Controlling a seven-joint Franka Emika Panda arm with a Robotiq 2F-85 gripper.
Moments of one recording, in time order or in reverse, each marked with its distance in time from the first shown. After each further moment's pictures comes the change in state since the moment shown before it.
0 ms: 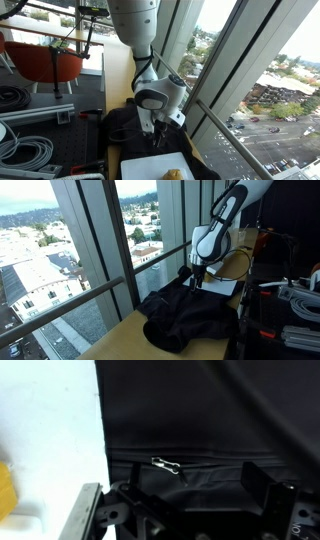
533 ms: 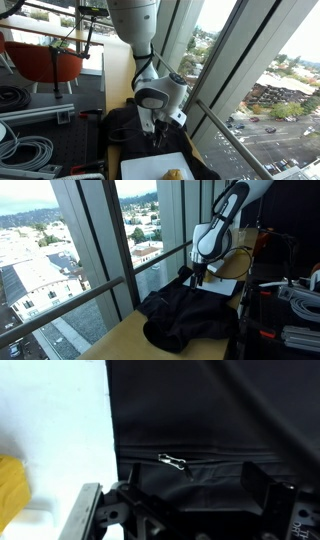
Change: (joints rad) arm -0.006 -0.022 -0.004 -0.015 -0.002 0.000 0.000
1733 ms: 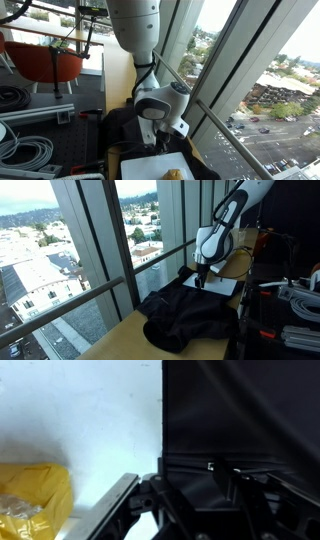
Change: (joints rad) arm -0.040 0.043 -0.030 0.020 -0.058 0.023 -0.001
